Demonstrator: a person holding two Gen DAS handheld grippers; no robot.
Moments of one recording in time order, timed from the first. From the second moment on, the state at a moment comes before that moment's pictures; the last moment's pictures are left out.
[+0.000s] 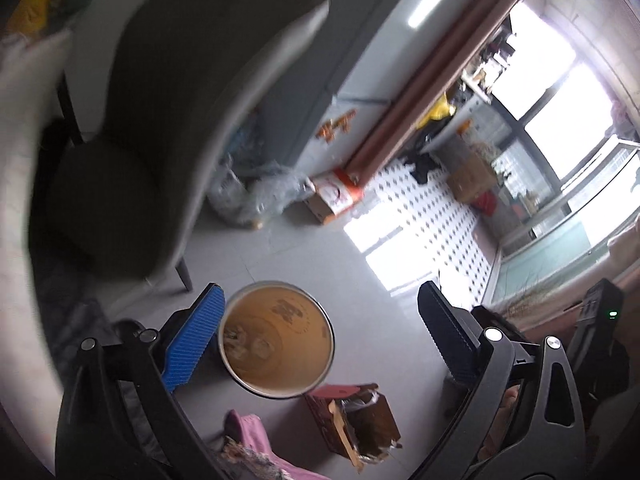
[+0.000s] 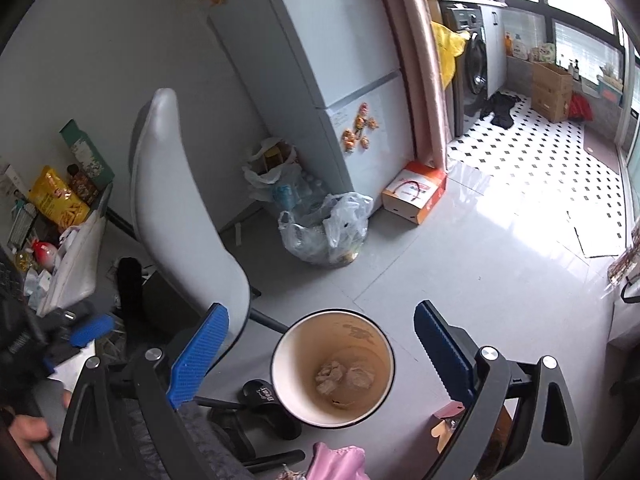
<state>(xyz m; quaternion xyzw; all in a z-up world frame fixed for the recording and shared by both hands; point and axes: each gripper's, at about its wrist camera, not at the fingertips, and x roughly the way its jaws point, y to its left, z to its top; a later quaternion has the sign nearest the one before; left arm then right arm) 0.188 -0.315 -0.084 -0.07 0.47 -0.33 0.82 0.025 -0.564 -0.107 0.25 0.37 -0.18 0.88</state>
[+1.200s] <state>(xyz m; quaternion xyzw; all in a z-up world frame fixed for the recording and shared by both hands) 0.201 0.096 -0.029 -0.19 0.37 -0.07 0.91 0.192 -0.230 -0.039 0.18 0.37 0.12 0.90</state>
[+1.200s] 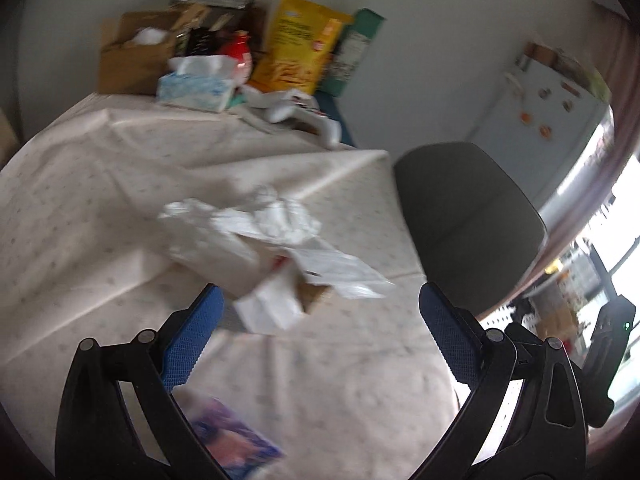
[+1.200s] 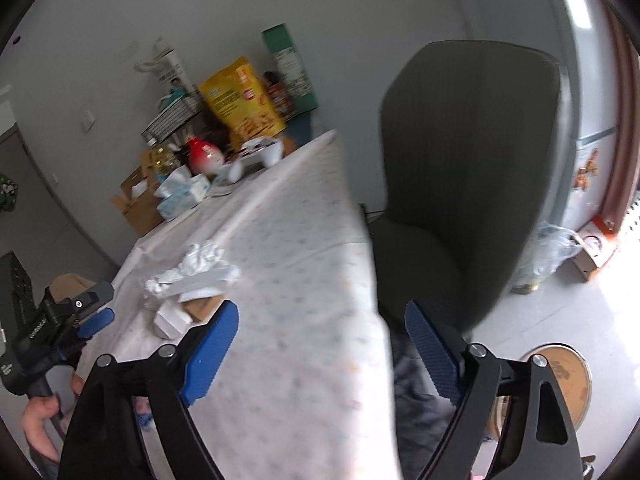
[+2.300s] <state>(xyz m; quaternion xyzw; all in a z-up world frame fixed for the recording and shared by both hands) 0.267 0.206 -0.079 -0.30 0.39 0.01 0.87 0.269 -0.113 -0.075 0.18 0.44 0.23 0.85</state>
